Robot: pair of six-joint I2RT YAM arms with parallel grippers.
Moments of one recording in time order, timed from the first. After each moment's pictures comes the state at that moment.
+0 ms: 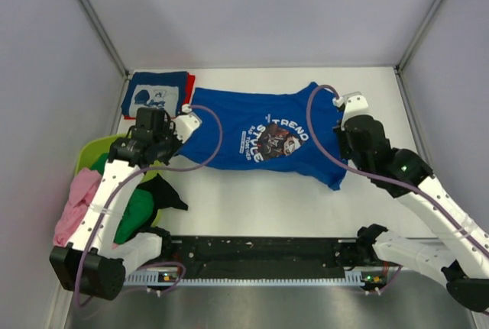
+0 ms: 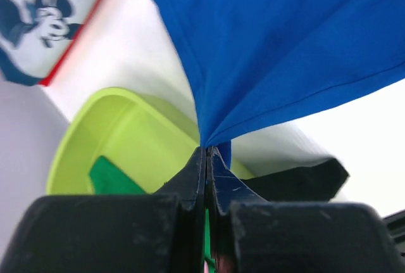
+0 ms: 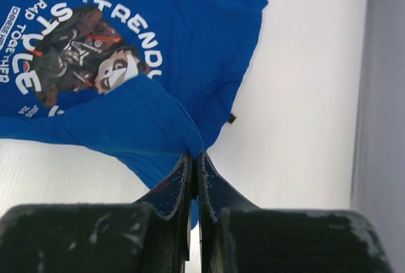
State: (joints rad) left arm -0.19 1.06 1.05 -0.88 0.06 0.62; right arm 0.67 0.90 1.10 -0.82 0.52 0.15
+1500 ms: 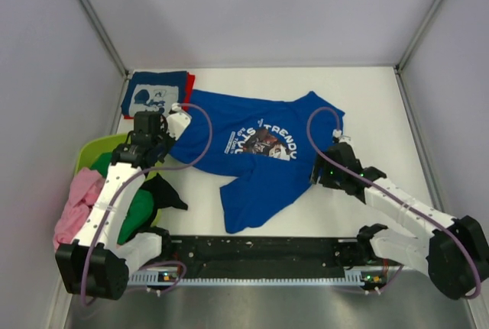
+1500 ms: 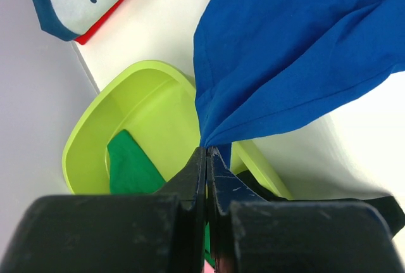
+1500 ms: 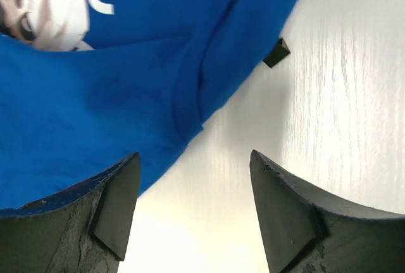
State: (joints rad) left arm -0.12 1.06 0.94 -0.67 -0.11 0.59; right arm 0.51 1.03 0.54 -0.38 0.15 0.60
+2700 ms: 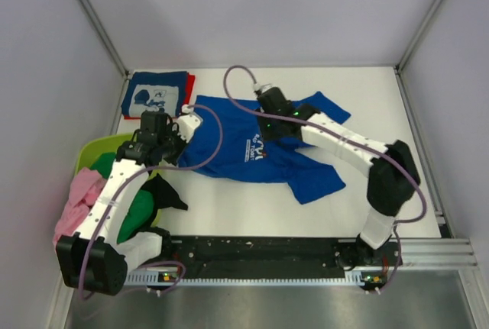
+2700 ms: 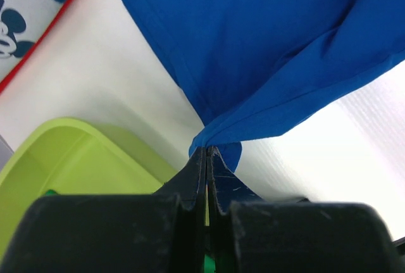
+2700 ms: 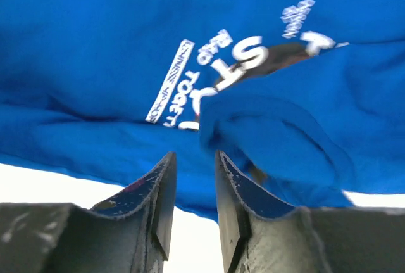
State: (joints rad) left arm -0.17 1.09 0.95 -0.69 0.18 0.51; right arm 0.73 1.67 1.44 -0.58 0.20 0.36
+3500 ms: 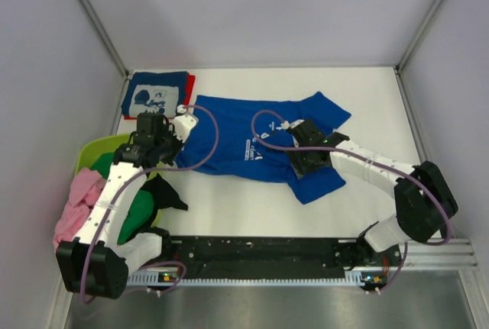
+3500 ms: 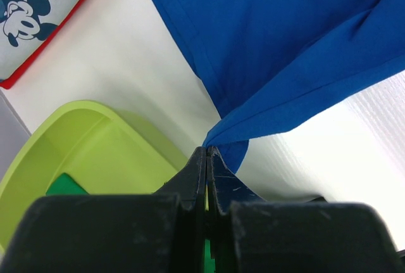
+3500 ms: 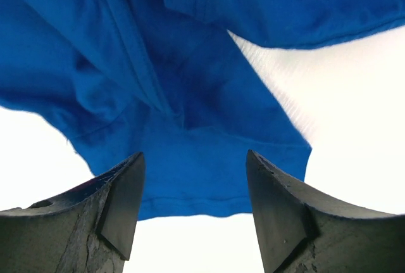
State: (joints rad) left arm -0.13 1.07 0.93 -0.68 0.12 0.53; right arm 0.64 1.45 0.96 -0.63 0.18 0.12
